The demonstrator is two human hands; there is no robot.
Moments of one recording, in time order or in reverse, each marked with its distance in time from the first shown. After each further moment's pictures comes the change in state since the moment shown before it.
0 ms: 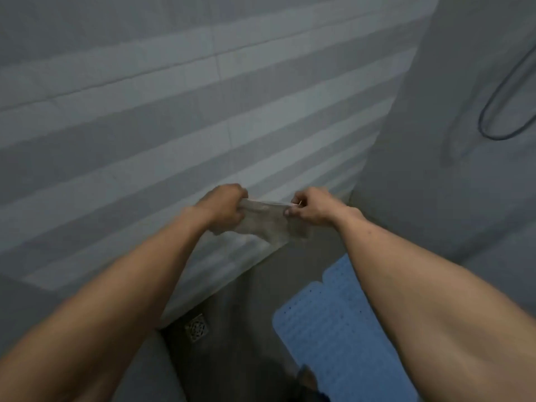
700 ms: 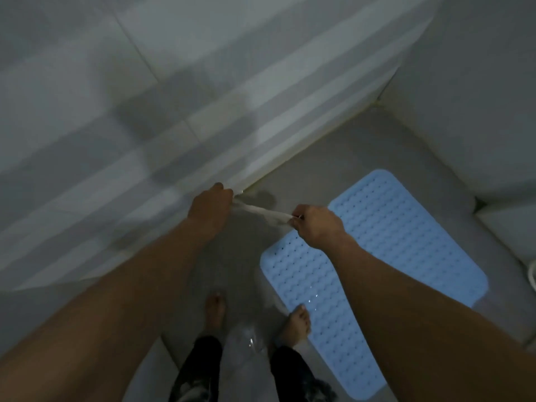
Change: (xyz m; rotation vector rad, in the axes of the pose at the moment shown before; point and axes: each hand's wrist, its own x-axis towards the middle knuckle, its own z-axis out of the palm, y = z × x) left_hand 0.177 -0.086 0.389 0.106 -0.271 -0.249; right_hand 0.183 0.247 0.278 -0.039 -0.242 0.252
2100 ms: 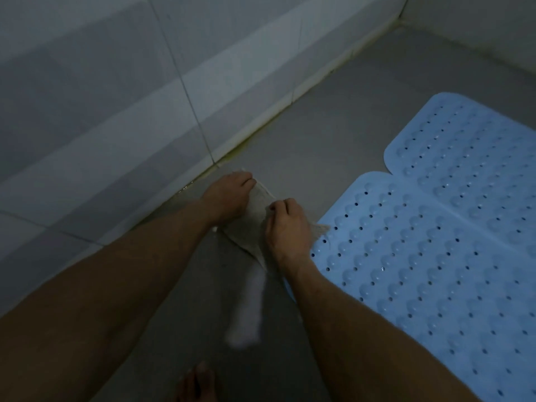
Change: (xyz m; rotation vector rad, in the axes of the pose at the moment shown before) left_hand 0.252 -0.065 0.447 0.202 0.217 0.554; right_hand 0.303 0.080 0.462 0.162 0.717 -0.081
